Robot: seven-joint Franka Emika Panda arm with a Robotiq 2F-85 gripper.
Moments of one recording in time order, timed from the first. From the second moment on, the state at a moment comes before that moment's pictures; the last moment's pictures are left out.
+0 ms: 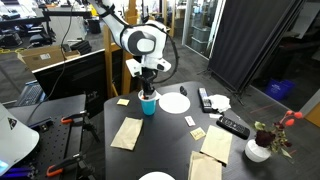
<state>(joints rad) 0.11 0.49 0.08 -2.13 -0.09 2.40 0.26</state>
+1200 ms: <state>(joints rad) 0.14 0.35 0.08 -2.09 -0.09 2.16 0.26</state>
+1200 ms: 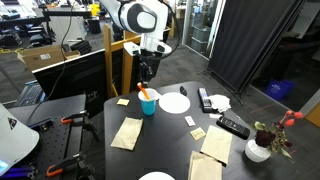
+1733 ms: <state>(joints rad) 0.15 0.20 0.09 -2.10 -0.09 2.09 0.26</state>
